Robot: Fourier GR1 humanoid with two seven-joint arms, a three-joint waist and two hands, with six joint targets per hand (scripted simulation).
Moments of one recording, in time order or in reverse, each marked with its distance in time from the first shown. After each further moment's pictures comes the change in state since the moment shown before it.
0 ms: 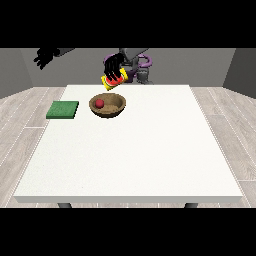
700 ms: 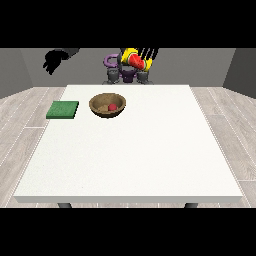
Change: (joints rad) left arm 0.105 0.121 0.441 -0.291 0.424 0.214 -0.227; right arm 0.026 0.047 -0.008 -0.025 0.037 -0.150 0.025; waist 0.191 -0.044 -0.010
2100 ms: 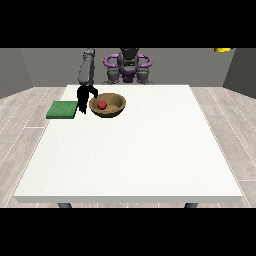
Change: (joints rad) left arm 0.114 0.362 0.725 -0.274 1.038 -0.609 -0.219; right arm -0.103 0.193 0.017 0.316 0.064 -0.151 -0.330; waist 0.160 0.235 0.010
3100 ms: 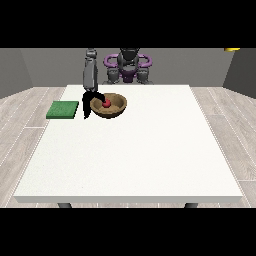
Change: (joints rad) left arm 0.064 0.127 0.073 -0.067 0.116 -0.047 0.011; right arm -0.164 0.023 0.014 0.211 0.022 -0.061 -0.188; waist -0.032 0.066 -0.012
